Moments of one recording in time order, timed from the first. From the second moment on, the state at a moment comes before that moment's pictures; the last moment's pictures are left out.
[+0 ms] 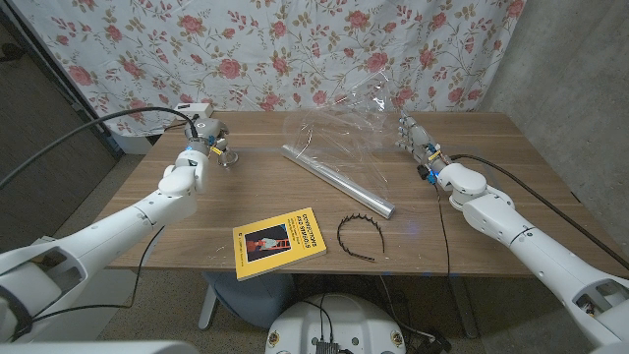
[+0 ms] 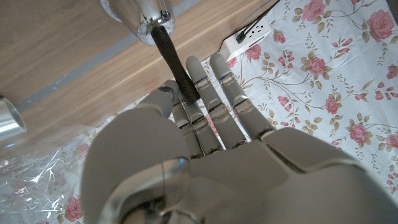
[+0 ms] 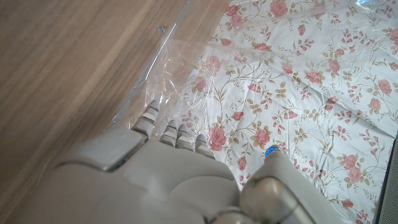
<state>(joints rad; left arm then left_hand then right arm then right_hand) 0.61 0.85 0.74 -1.48 0.66 0.52 0.24 1.01 0.17 0.55 -0.16 0.20 0.76 -0.10 0.29 0.25 0.86 -0.18 0.44 0.46 0.98 -0.24 0.44 0.35 0.72 -0.07 0.74 0.29 -0.80 -0.63 -0.44 -1.45 0.51 0.10 -0.01 0.12 0.00 0.21 0.00 0.20 -0.14 -0.03 0.20 0.19 -0.10 0.07 0.20 0.20 -0.12 0.06 0.22 0.21 0.06 0.18 0.19 0.17</state>
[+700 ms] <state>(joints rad) 0.65 0.86 0.69 -1.50 0.57 0.43 0.30 1.13 0.15 0.60 -0.17 0.18 0.83 -0.01 0.32 0.30 0.85 -0.10 0.43 0.53 1.09 -0.23 0.39 0.26 0.86 -0.21 0.96 0.32 -0.80 -0.64 -0.43 -1.47 0.51 0.08 -0.01 0.12 0.00 0.21 -0.01 0.20 -0.13 -0.03 0.20 0.19 -0.10 0.07 0.20 0.20 -0.12 0.06 0.22 0.21 0.06 0.18 0.19 0.17</state>
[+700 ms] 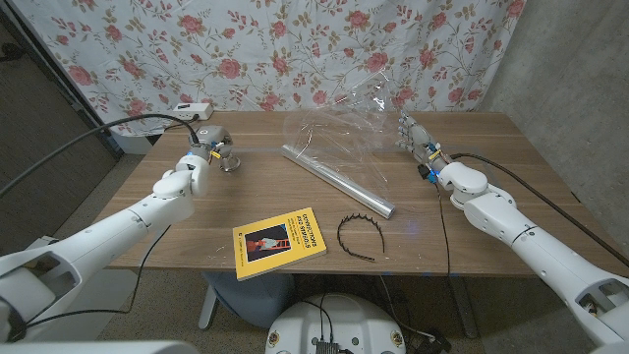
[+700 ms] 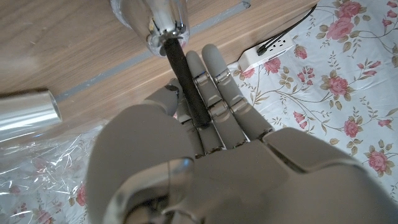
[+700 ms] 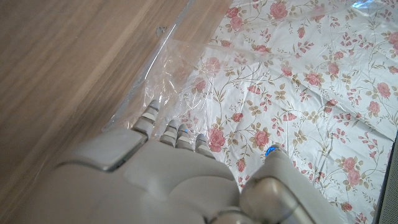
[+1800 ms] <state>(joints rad) 0.80 0.79 0.46 -1.53 0.24 0.08 0.56 1.18 0.14 0.60 -0.17 0.19 0.85 0.02 0.32 0.28 0.86 -0.08 0.39 0.49 1.10 -0.22 0.37 0.24 0.85 -0.21 1.00 0.30 -0.81 -0.64 -0.43 -1.48 0.52 0.09 -0.01 0.12 0.00 0.21 -0.01 0.20 -0.13 -0.03 0.20 0.19 -0.10 0.07 0.20 0.20 -0.12 0.06 0.22 0.21 0.07 0.18 0.19 0.17</state>
